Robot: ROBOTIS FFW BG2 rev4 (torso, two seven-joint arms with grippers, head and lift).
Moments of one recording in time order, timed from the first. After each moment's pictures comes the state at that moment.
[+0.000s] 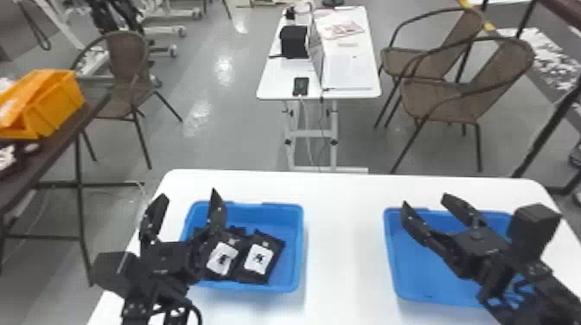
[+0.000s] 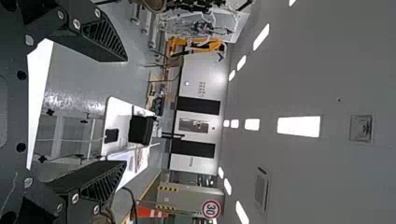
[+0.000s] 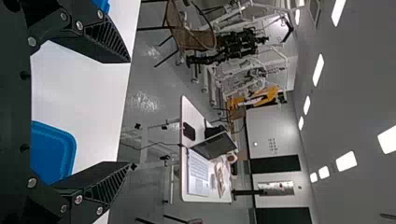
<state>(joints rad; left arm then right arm) 0.44 0.00 0.06 -1.83 0.15 -0.31 -0.04 0.23 -0.04 -0.07 -1.75 -0.12 0.16 0.44</state>
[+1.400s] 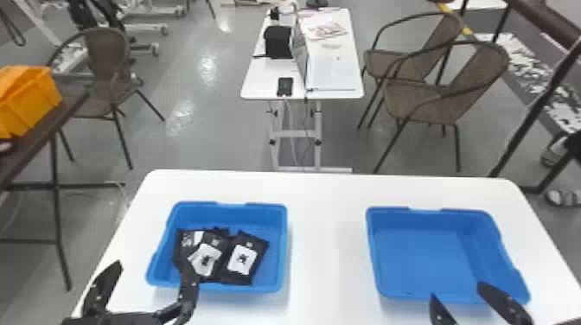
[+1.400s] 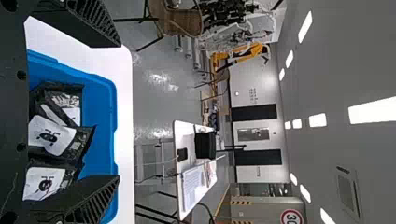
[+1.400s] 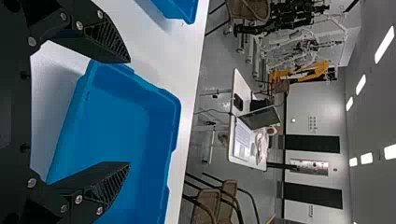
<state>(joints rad) 0.75 0.04 0.06 -2.07 -0.02 -0.13 0.08 0.65 0.00 -0.20 -1.95 0.04 0.06 0.46</state>
